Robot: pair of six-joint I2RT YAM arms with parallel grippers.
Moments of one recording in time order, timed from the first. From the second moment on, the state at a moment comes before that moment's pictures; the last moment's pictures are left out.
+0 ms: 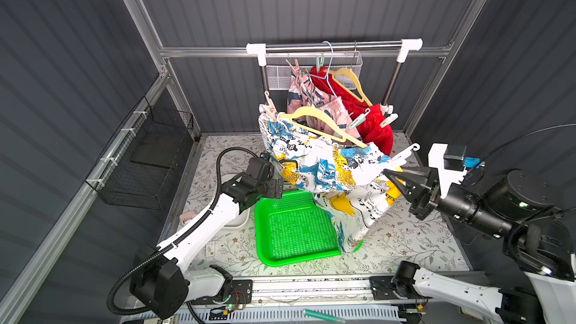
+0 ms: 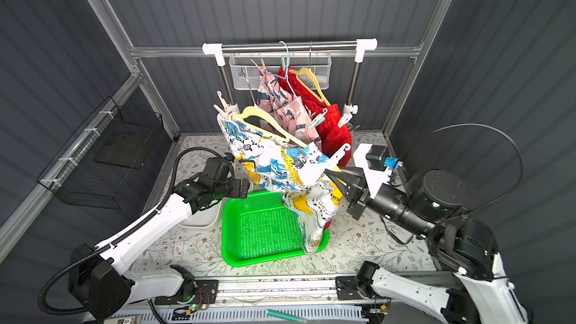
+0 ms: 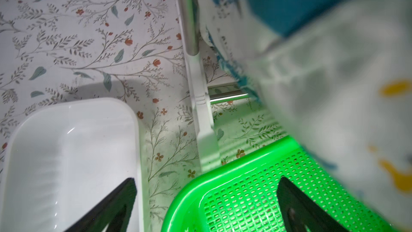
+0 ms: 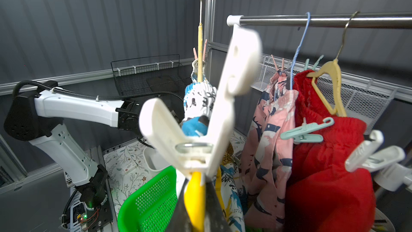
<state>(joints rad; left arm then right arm) -0.56 1.27 1.05 -0.60 -0.12 -0.24 0.90 0.82 1.62 -0.80 -0.05 -0.05</state>
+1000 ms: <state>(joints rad) -0.50 1.07 0.93 -0.33 0.02 -0.10 0.89 0.88 1.68 -0.80 -0.11 -0.05</state>
